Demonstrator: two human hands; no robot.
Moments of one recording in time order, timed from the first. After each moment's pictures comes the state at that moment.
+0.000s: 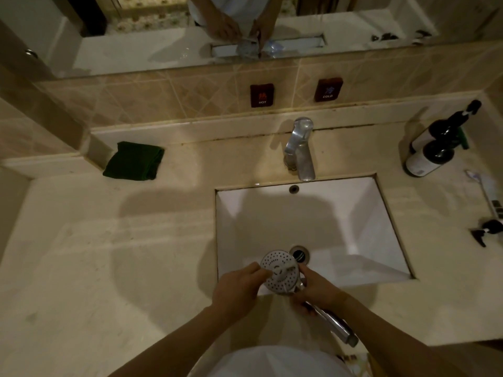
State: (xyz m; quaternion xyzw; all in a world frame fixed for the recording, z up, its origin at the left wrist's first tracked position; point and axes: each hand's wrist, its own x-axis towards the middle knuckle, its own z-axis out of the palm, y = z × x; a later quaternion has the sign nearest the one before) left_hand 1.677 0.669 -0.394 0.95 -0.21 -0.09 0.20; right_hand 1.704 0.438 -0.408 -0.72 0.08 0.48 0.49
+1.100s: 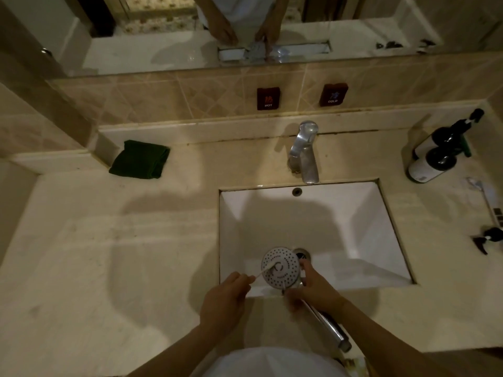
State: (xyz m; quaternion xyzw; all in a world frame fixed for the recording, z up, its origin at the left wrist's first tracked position) left_hand 1.646 0.685 -0.394 0.95 -0.04 -0.14 0.27; right_hand 1.699 0.446 -0.398 -0.77 0.09 0.42 0.47
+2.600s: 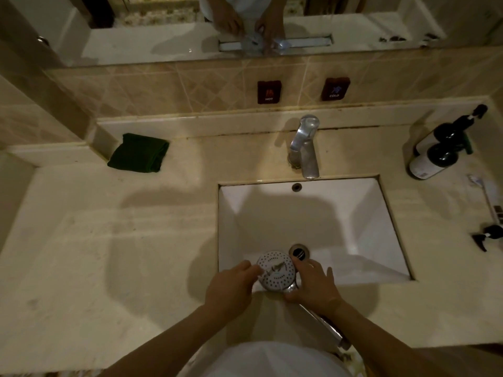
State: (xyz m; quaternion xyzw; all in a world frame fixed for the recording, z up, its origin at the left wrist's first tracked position) left_hand 1.671 0.668 -0.372 0.96 -0.07 -0.18 0.19; right_hand 1.691 0.452 -0.408 -0.92 -0.04 0.33 0.23
